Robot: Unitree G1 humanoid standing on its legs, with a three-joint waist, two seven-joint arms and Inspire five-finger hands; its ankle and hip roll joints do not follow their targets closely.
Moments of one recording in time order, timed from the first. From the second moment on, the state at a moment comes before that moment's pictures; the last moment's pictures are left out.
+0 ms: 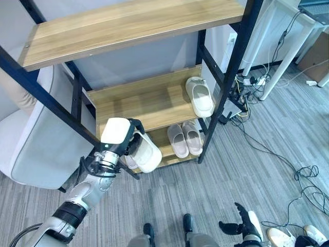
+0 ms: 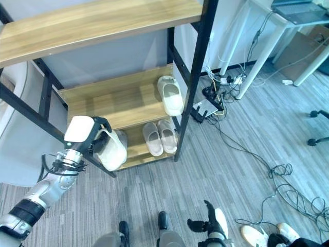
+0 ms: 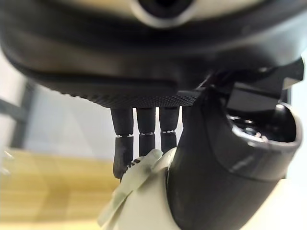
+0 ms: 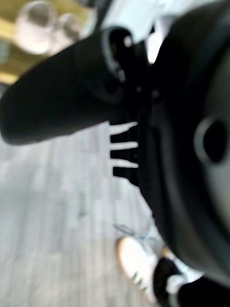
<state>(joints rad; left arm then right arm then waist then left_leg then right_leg) -0.26 0.63 -0.34 0.25 0.59 -0.18 0.54 0.13 -0.34 0.12 0.85 -0.06 -0.19 -0.41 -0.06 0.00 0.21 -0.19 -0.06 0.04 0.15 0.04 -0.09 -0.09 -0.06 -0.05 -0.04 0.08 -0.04</state>
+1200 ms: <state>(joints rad) -0.27 0.55 -0.36 0.45 0.44 -0.19 0.51 0.14 -0.31 0.17 1.08 -0.01 -0.14 -0.35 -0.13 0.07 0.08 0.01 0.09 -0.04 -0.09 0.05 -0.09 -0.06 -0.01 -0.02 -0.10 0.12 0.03</state>
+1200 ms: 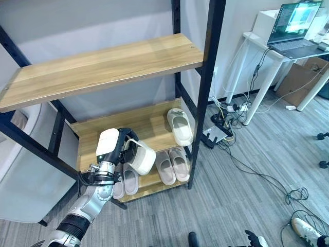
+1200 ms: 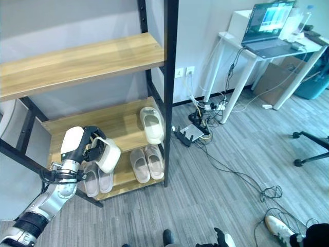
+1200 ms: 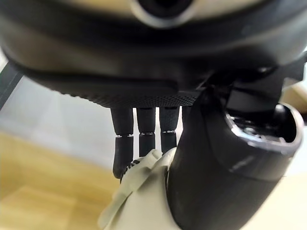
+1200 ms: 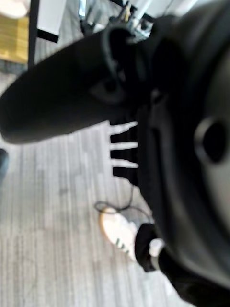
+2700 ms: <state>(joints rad) -0.85 0.68 -0.63 0.59 0.59 -0.13 0.62 0.12 -0.37 0.21 1.05 0.00 -0.20 -0.38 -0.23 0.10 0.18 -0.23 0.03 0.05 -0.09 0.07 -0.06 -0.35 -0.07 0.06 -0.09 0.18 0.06</state>
